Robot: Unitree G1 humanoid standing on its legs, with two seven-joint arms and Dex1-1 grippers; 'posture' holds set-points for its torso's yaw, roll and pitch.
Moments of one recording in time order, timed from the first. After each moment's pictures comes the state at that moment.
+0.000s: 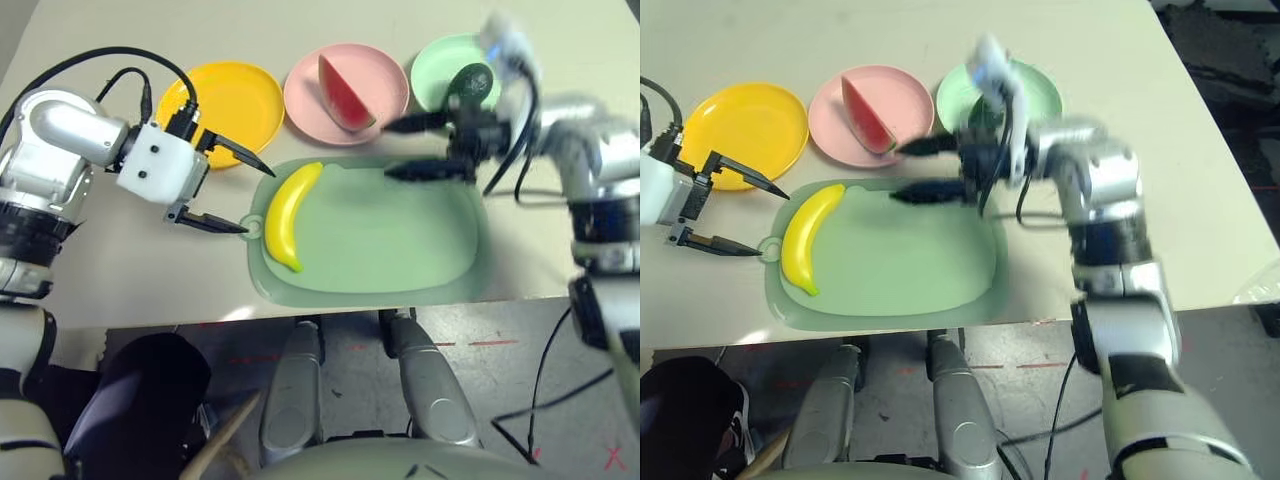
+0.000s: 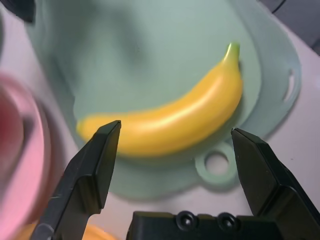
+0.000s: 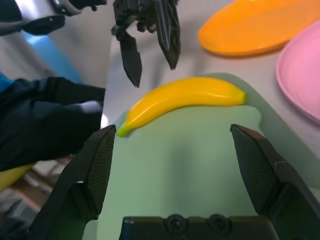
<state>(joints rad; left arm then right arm) -1.05 1.13 -0.61 0.40 -0.51 -0.71 -1.60 -0.71 -0.50 0.03 -0.13 0.51 0.74 1.24</state>
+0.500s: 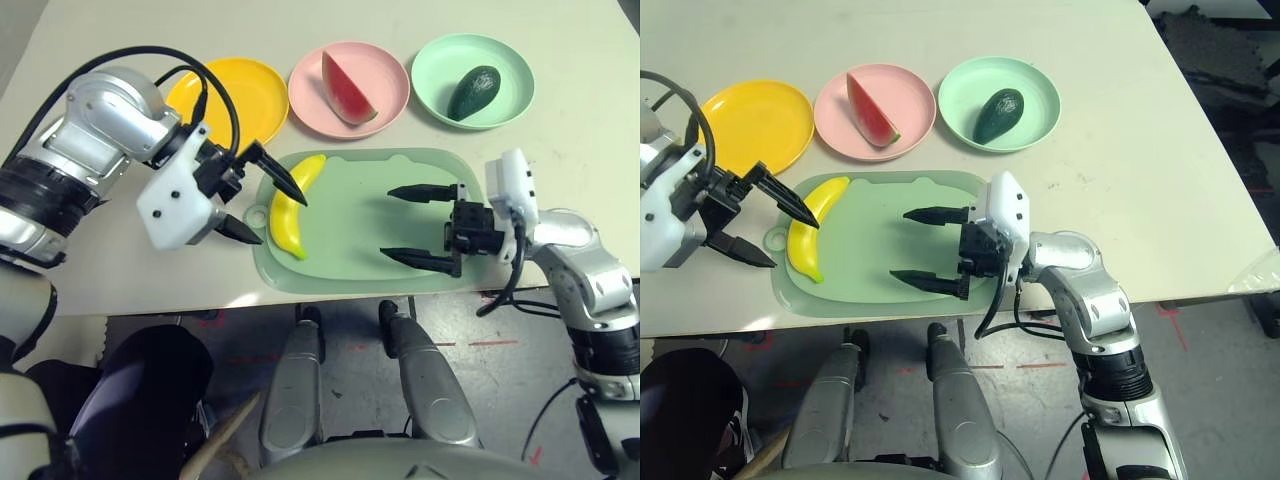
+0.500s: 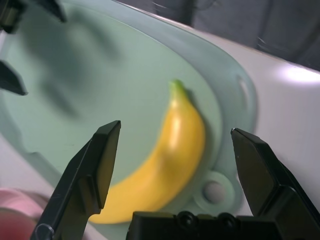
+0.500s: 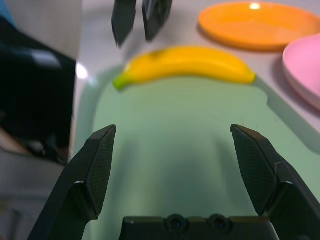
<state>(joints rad) -1.33 1.10 -1.06 0.49 -0.51 -1.12 -1.61 -0.38 -0.54 0.07 -0.20 0.34 0.16 1.16</state>
